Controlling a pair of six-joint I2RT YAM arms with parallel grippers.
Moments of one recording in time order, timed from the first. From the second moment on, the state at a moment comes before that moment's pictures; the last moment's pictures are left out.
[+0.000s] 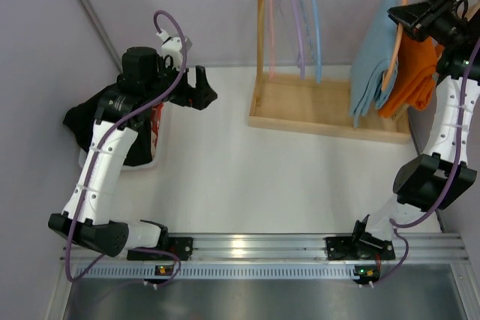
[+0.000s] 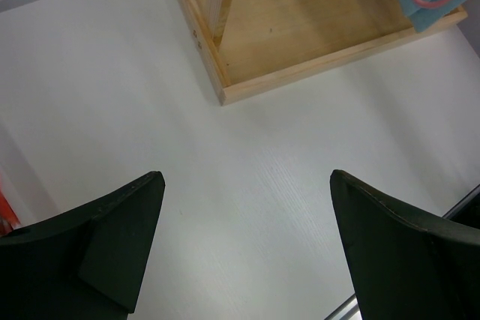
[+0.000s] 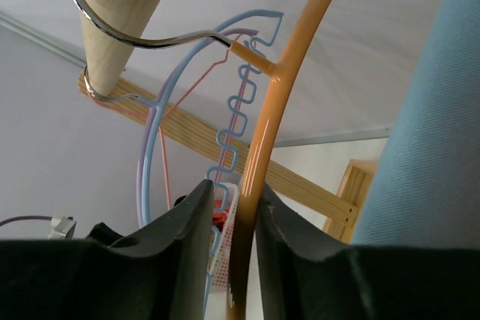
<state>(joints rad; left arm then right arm) -0.29 1.32 1.68 -0.82 0.35 -0.08 -0.39 1.67 1.93 -0.15 -0.93 0.98</state>
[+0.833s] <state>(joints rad) -0.26 1.33 1.65 -0.81 0.39 -0.10 -0.37 1.71 1.95 0.17 -1.02 1.39</state>
